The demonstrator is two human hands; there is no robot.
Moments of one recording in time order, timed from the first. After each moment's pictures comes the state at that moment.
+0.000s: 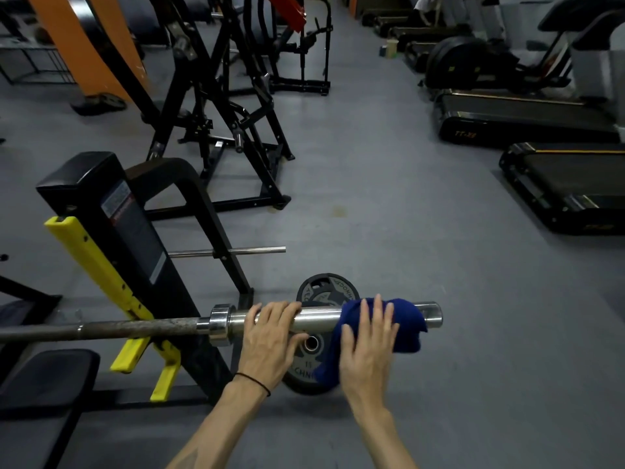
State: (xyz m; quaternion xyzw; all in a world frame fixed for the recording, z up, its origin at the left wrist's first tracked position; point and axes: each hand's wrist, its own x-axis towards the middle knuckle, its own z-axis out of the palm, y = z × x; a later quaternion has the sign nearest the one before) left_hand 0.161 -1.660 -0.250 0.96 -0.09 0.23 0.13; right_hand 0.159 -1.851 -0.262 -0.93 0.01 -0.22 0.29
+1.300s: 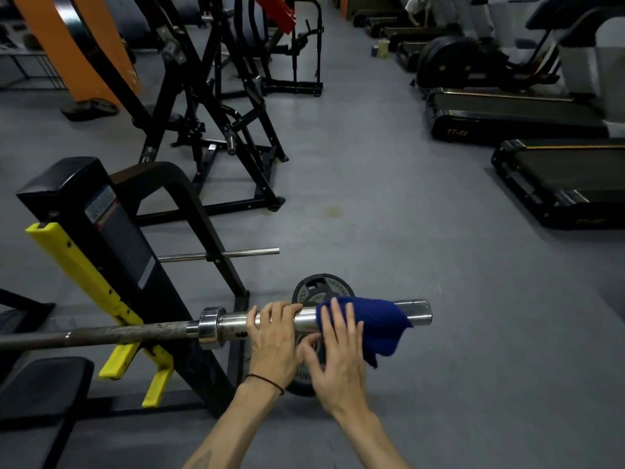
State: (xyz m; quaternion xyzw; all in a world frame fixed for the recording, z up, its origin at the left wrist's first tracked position) left_hand 0.165 -1.697 -0.247 0.97 -0.02 0.21 0.14; right_hand 0.142 -1.836 -0.259 -0.93 -0.12 -0.16 0.31
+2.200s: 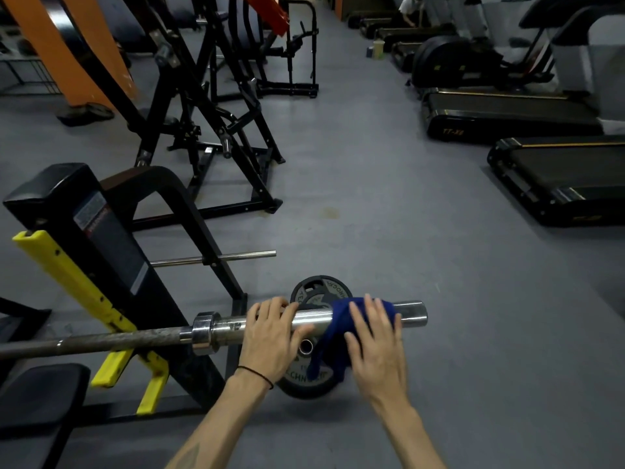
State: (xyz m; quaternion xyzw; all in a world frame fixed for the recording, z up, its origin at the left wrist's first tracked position) left_hand 0.180 -1.688 -0.235 0.98 -0.08 0.18 0.09; right_hand 0.169 -1.912 -0.260 -0.96 -0.11 -0.20 0.19
